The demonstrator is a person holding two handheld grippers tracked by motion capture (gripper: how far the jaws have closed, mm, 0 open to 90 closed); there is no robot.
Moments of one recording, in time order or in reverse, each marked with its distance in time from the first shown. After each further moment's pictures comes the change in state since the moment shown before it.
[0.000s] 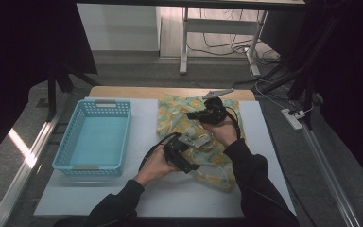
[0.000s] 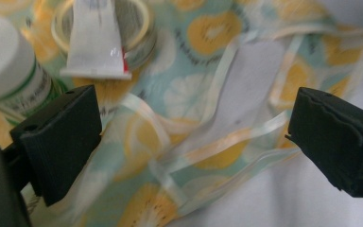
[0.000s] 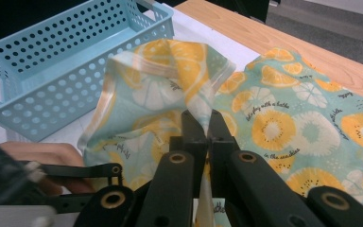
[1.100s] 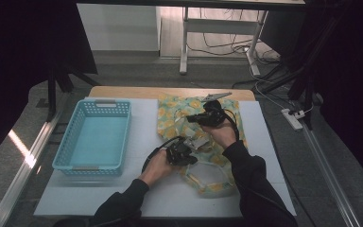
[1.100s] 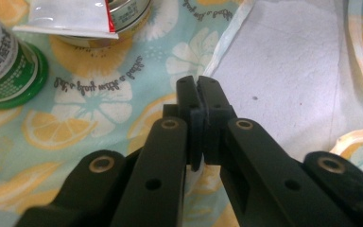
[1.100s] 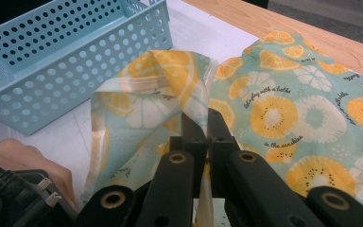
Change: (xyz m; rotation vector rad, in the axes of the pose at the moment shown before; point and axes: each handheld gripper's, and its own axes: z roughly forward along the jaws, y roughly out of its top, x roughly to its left) left arm -0.003 0.000 0.016 0.105 0.013 -0.012; right arm -0.005 -0.011 0.009 0.023 0.001 0.022
